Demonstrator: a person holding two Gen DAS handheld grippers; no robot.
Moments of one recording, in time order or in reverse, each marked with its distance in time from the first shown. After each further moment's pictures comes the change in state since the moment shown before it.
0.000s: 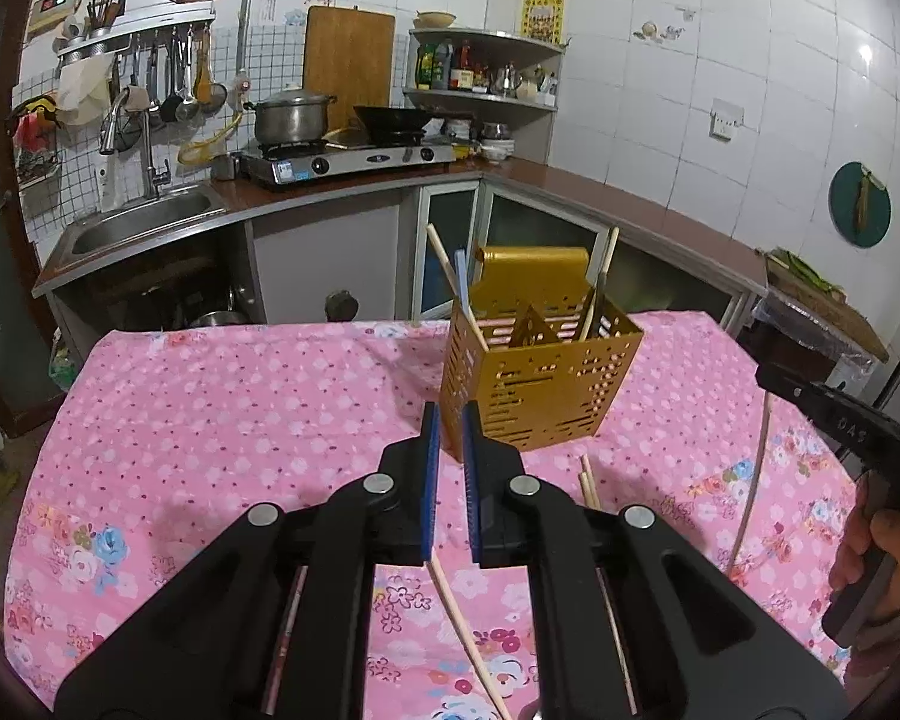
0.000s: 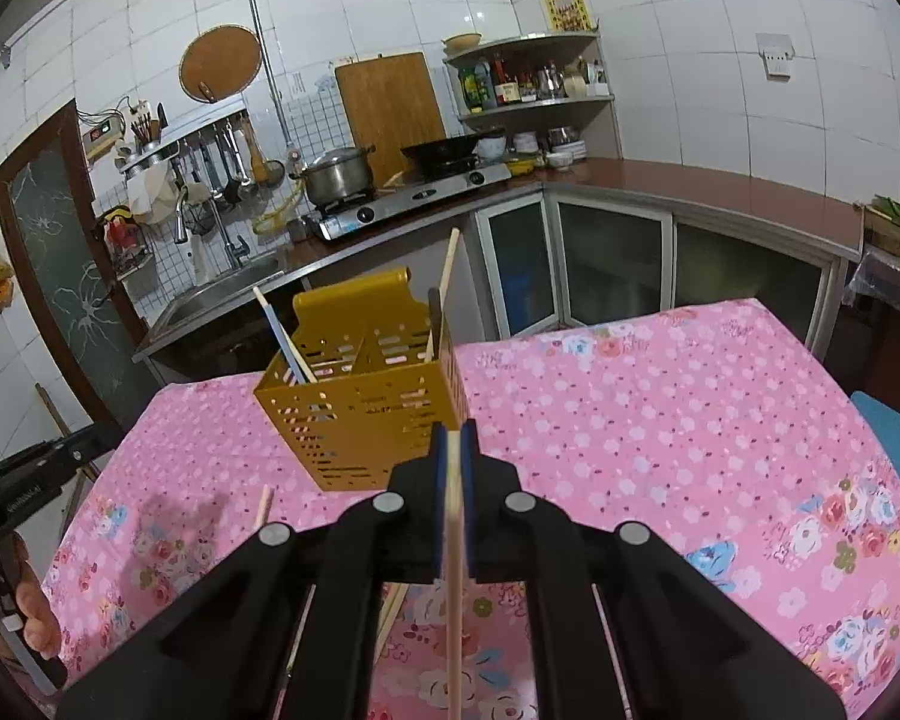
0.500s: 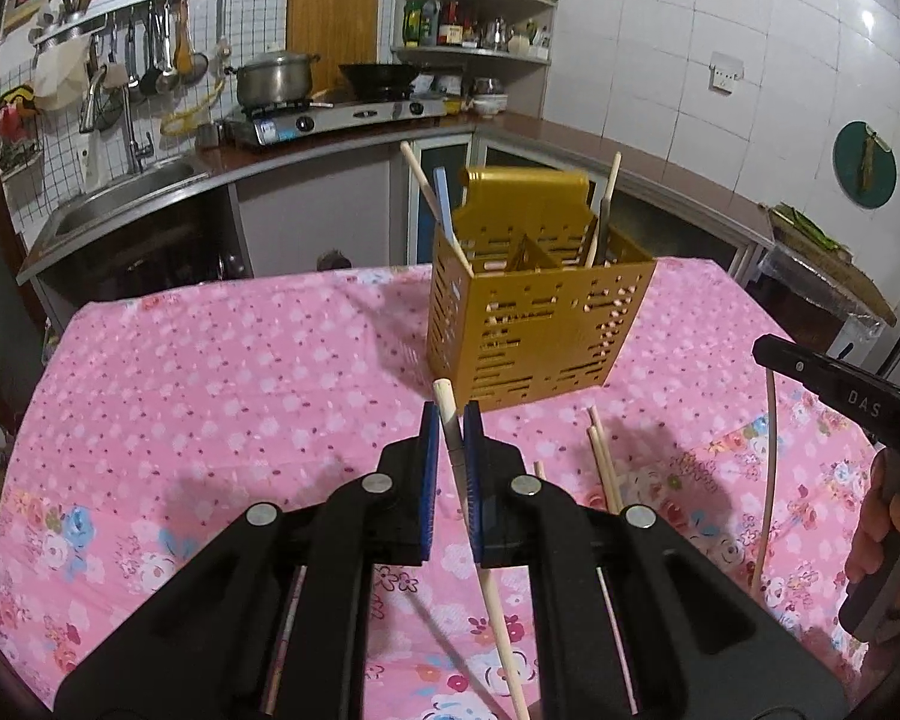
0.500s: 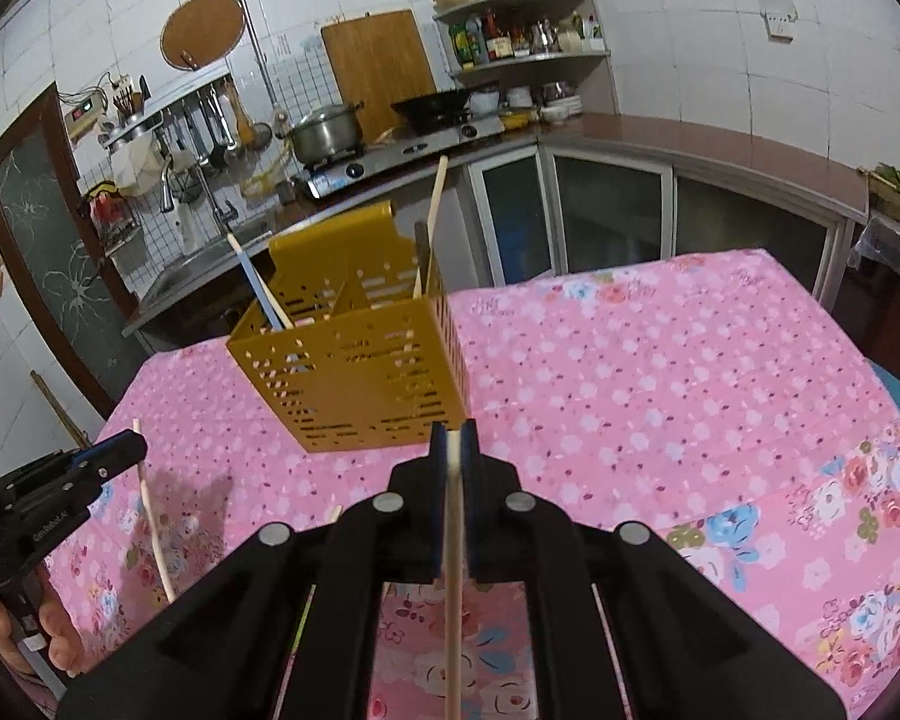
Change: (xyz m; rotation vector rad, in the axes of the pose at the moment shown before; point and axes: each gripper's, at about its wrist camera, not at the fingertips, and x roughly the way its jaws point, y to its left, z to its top) left arm 0.037 -0.011 -0.022 0.034 0.100 0.004; right arm 0.026 -0.005 -0.015 0.024 0.093 -0.011
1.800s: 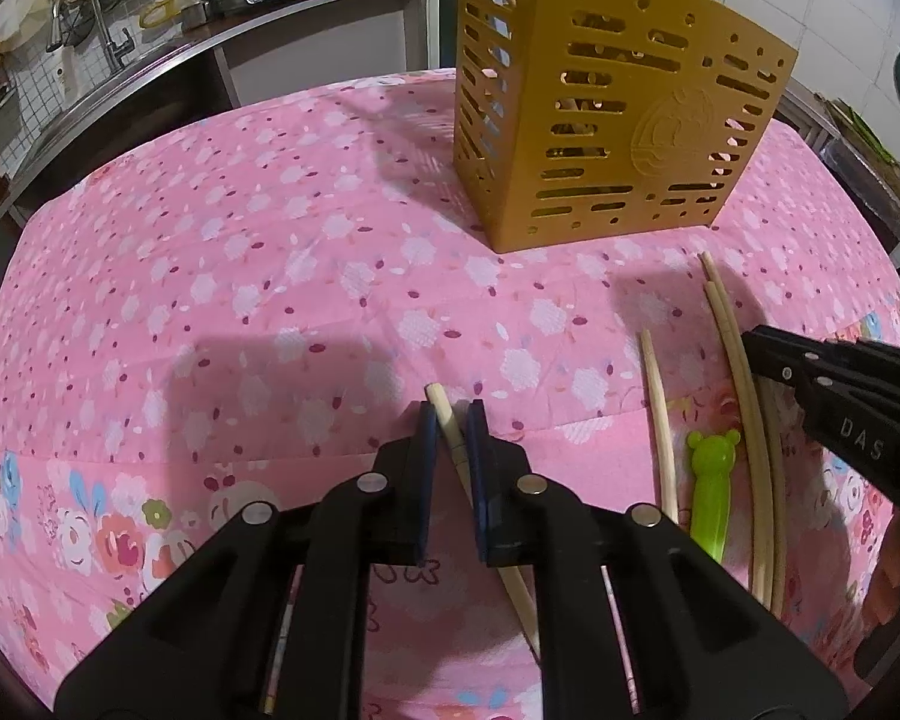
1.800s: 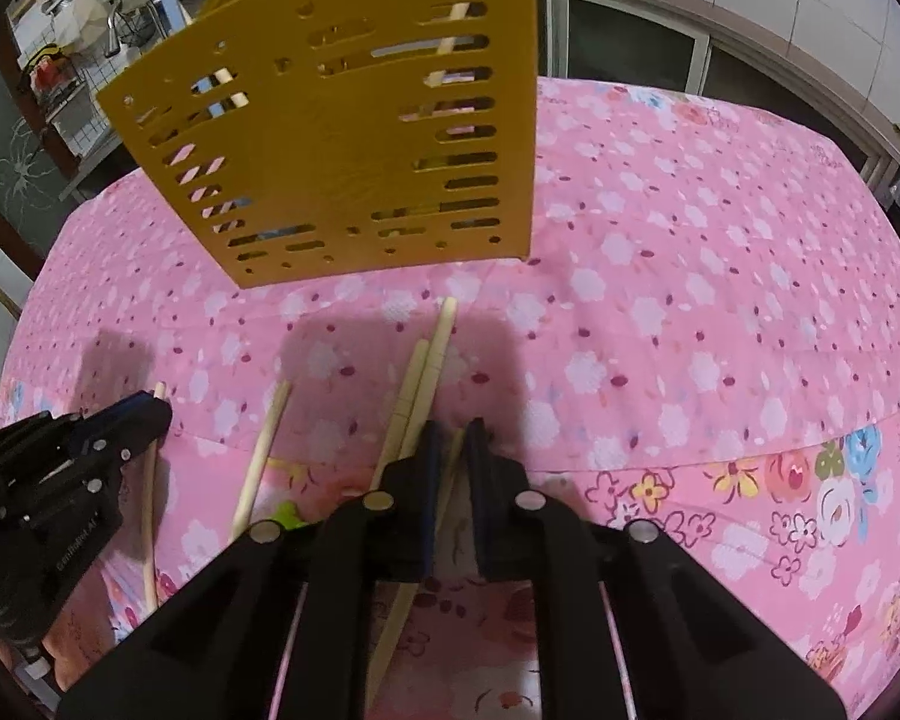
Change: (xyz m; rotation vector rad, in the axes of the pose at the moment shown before) left arm 0.119 0.009 -0.047 0.006 0.359 0.076; right arm 0.124 0.037 -0.058 -0.048 0.420 -0.092
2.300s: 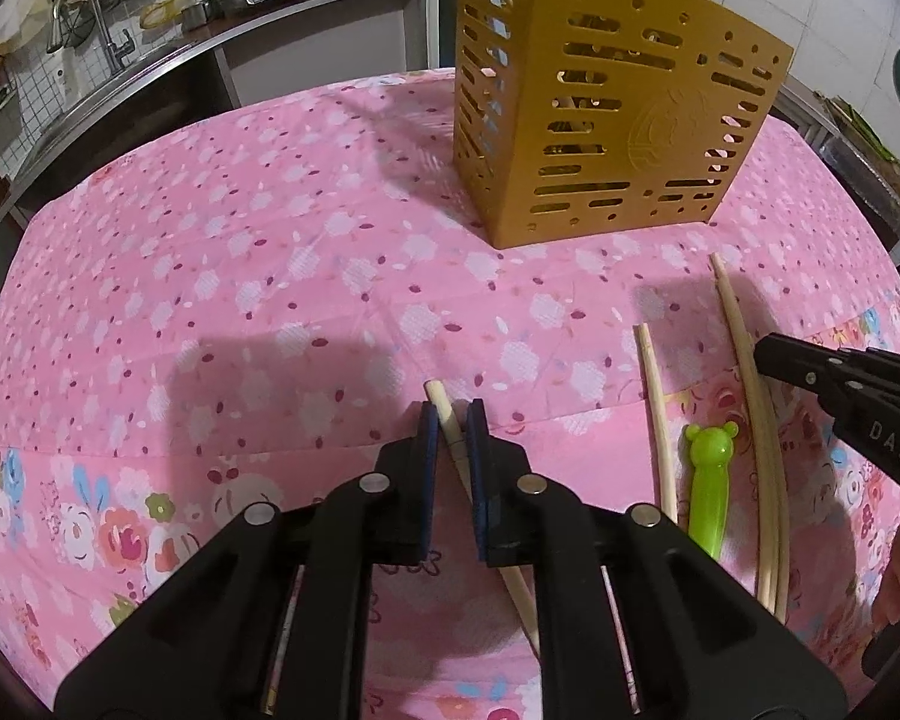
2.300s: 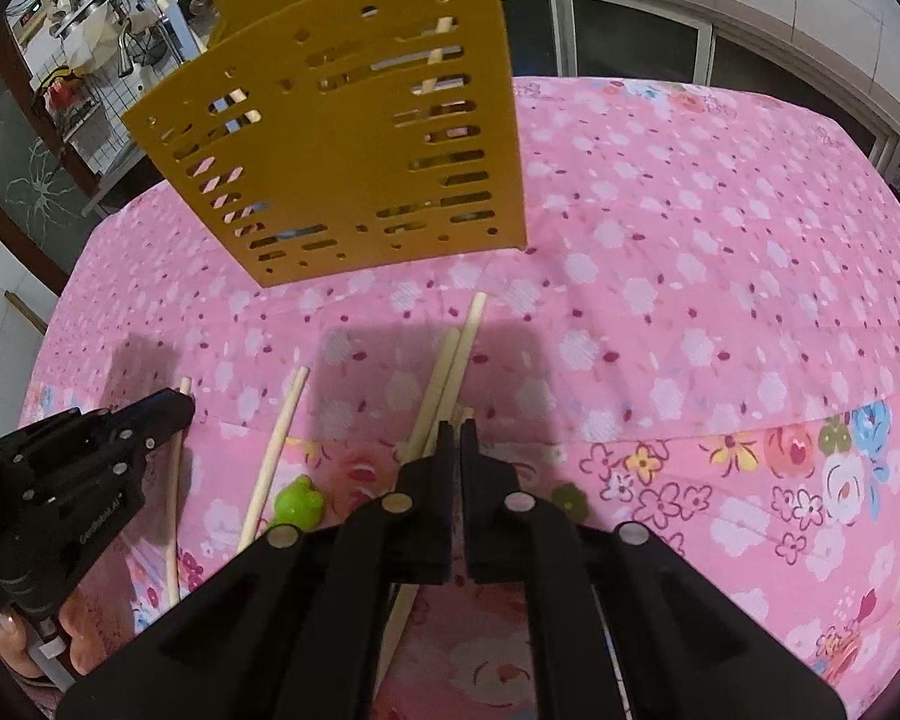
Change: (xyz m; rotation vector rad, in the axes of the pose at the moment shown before) left arm -0.003 0.001 -0.003 0.008 0.001 0.000; right arm -0.003 -0.008 -0.004 0.006 0.005 0.038
